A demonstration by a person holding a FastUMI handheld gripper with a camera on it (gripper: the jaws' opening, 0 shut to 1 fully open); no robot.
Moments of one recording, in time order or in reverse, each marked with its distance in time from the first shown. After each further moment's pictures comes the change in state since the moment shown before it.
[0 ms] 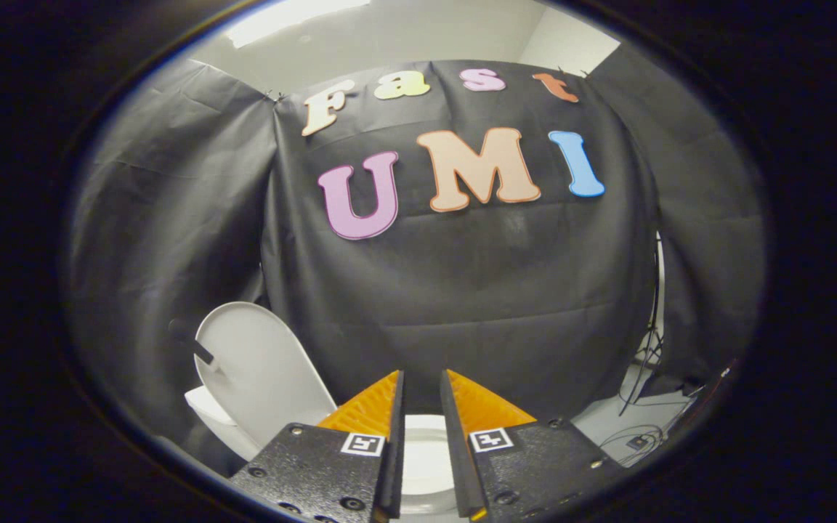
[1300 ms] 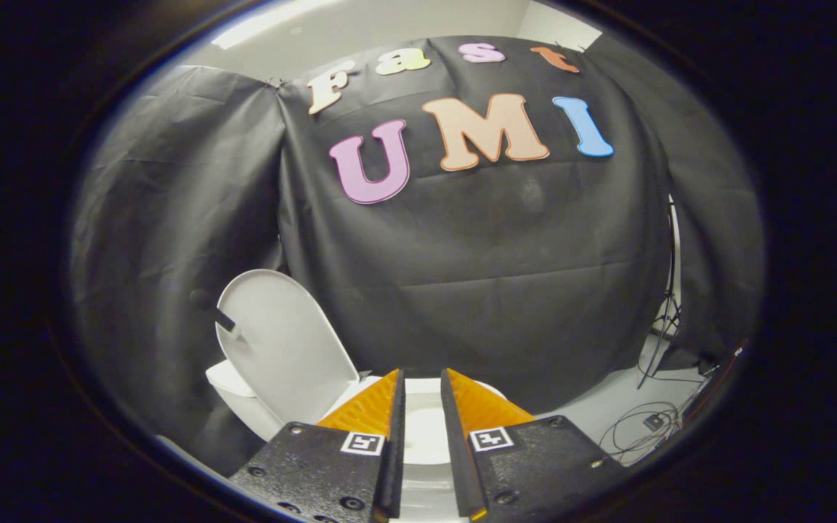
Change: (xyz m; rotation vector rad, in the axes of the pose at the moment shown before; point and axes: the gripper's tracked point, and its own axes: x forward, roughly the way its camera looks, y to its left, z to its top) arm -0.007 -0.014 -0.050 0.020 0.117 0.062
